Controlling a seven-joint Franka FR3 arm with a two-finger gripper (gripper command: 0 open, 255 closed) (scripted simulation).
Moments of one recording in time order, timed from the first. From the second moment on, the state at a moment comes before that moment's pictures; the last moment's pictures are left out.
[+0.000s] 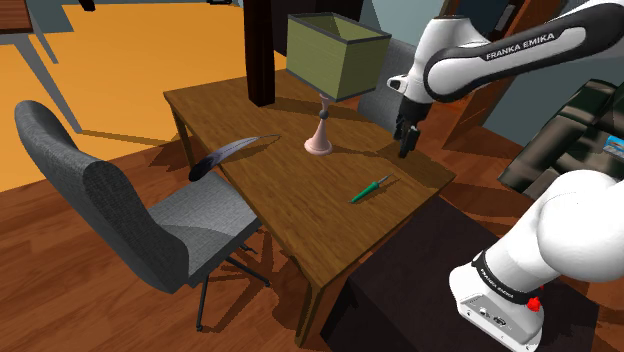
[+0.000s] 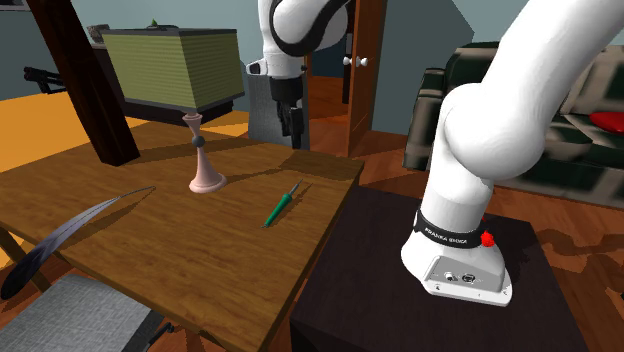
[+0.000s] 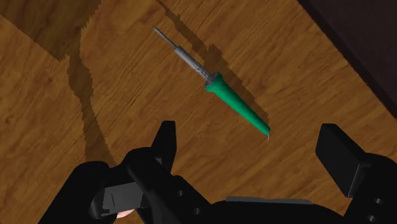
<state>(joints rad) 0.12 -0.37 -0.26 -2.61 -0.14 2.21 -0.79</state>
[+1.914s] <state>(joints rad) 0.16 0.21 -0.29 -2.57 0.01 2.64 -1.25</state>
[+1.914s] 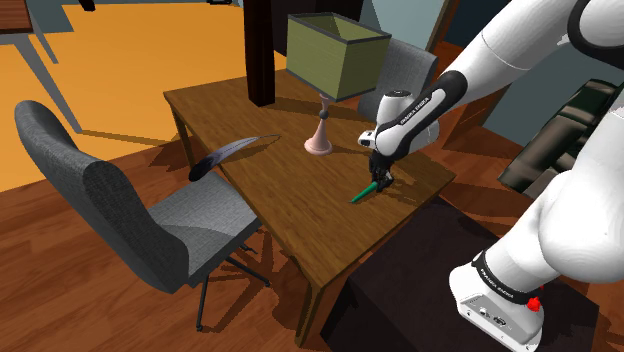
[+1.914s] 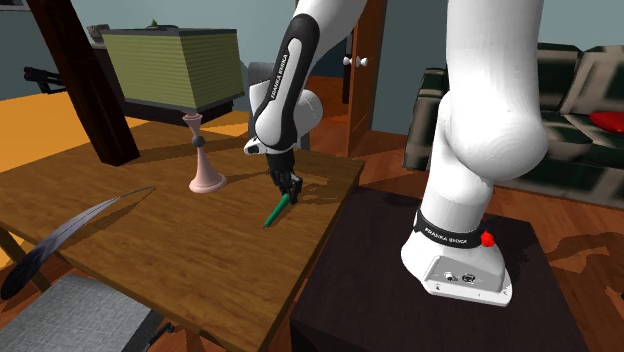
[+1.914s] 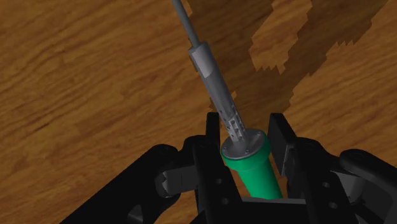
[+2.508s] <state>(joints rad) 0.17 0.10 -0.31 -2.57 -0.05 2.55 -1.22</state>
